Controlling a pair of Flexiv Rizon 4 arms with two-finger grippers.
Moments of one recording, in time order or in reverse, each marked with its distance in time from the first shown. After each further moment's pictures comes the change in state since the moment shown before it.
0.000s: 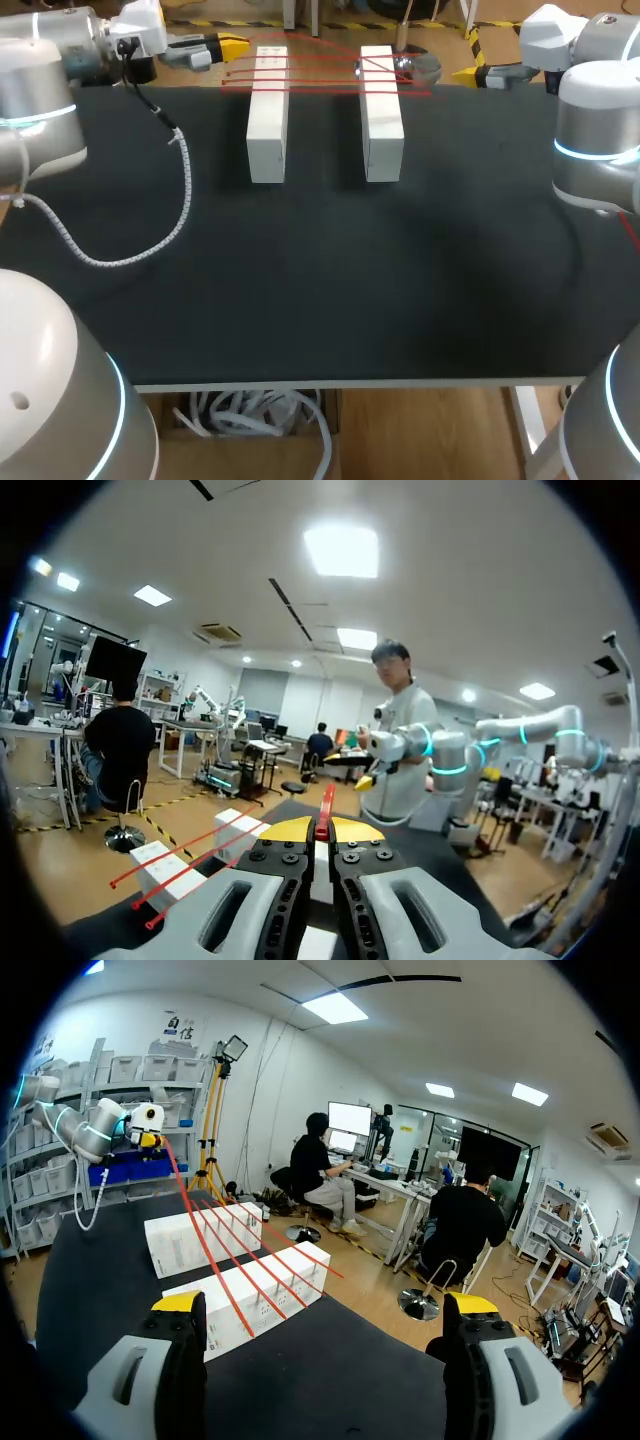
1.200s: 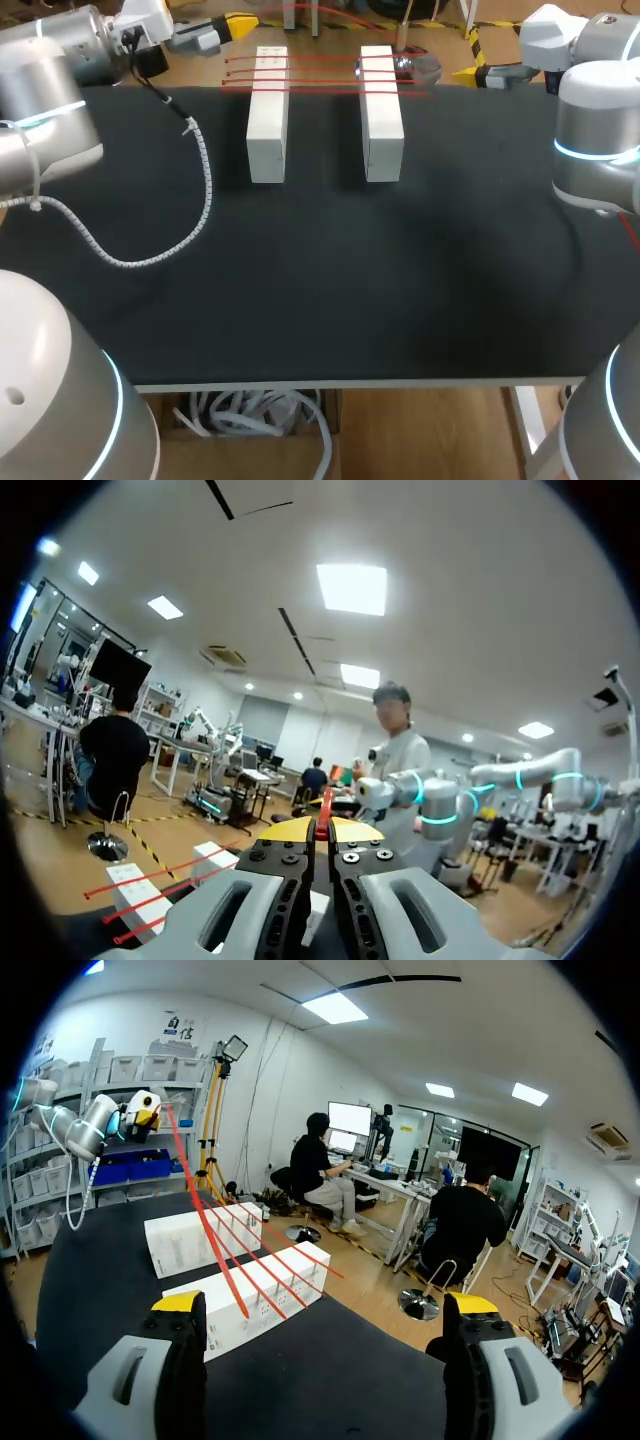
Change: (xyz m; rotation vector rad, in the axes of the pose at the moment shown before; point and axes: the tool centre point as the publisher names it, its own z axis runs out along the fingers) left arm 0.027 -0.045 0.016 0.165 0.022 -0.049; right arm 0.000 0.000 0.000 0.000 0.000 0.000
